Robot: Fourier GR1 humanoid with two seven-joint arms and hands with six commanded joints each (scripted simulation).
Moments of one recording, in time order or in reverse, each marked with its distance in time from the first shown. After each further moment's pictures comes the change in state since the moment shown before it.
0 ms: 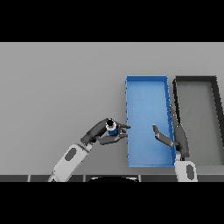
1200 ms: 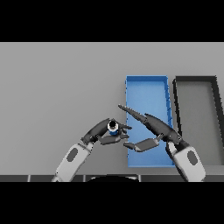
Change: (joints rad) left arm 0.021 -0.072 0.053 -0.002 -0.084 -0.100 0.013; right arm -0.417 -0.189 0.227 -0.336 -0.494 0.363 0.492
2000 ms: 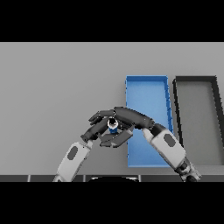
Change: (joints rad) left arm -0.005 -0.043 0.065 0.017 -0.021 -0.079 0.058; right arm -0.320 0.143 0.126 0.231 0.016 0.081 0.118
